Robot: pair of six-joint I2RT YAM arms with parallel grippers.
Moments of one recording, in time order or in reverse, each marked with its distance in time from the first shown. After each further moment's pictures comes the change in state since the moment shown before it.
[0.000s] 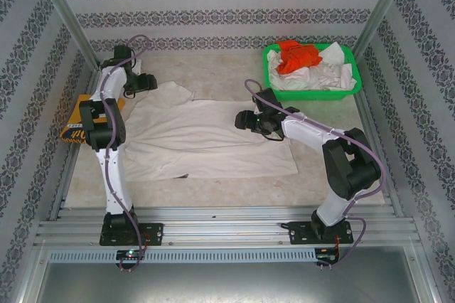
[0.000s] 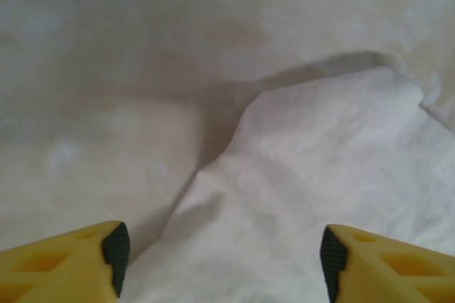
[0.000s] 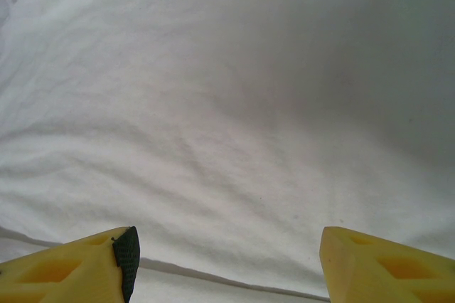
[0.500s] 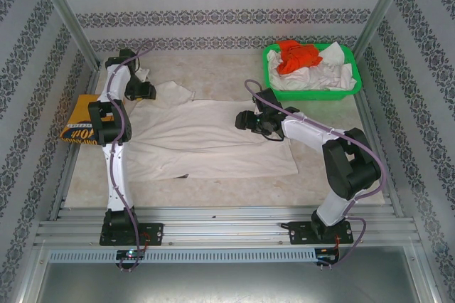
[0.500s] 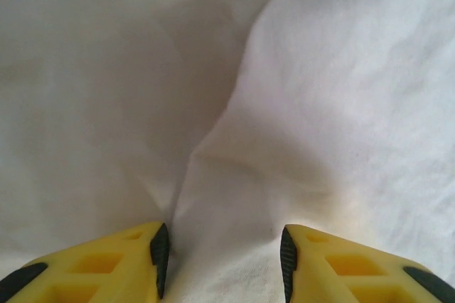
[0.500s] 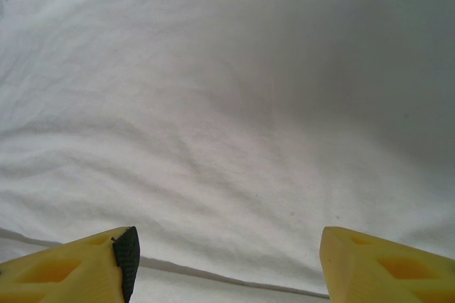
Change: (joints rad) left arm 0.000 0.195 0.270 -0.311 -0.013 0.212; right arm 0.000 0.000 0.000 -0.008 0.004 0.002
